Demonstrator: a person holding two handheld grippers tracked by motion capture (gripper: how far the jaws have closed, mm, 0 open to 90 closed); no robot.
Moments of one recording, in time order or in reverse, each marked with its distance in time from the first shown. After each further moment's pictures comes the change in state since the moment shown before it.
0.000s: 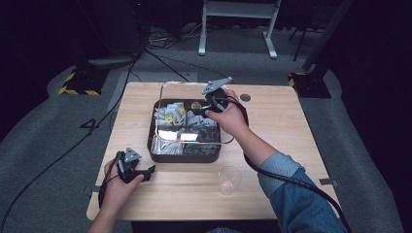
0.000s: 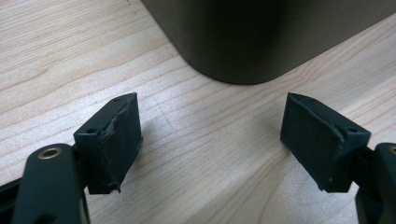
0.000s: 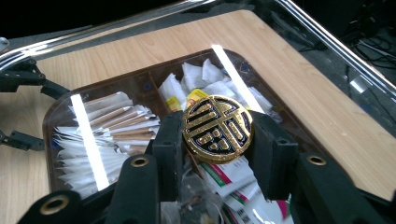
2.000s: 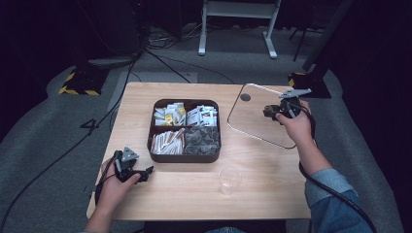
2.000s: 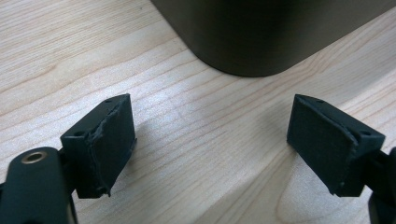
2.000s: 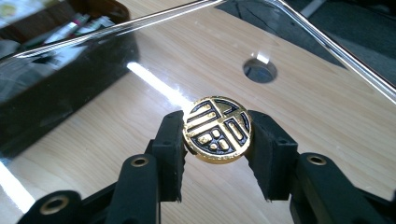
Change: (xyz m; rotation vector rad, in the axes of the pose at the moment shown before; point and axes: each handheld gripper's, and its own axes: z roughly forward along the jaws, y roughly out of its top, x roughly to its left) left arm 0.009 -0.002 -0.002 0.009 -0.018 0.010; right arm -0.102 -0.161 -0.130 0.065 -0.332 0.291
